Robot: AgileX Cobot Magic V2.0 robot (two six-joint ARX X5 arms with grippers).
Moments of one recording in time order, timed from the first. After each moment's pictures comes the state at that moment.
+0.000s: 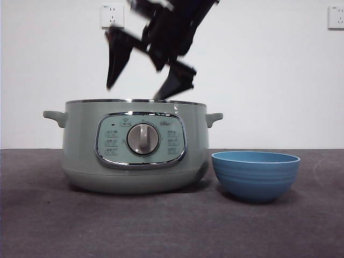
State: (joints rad) left arm -0.42 0.60 1.42 -1.17 -0.08 0.03; right arm 0.69 1.97 1.69 -0.51 -0.15 0.08
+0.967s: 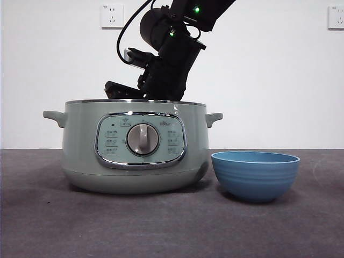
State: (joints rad) left arm -0.42 0.60 1.42 -1.18 -0.07 0.03; right arm 0.69 2.11 1.70 -0.51 -0.11 0.08
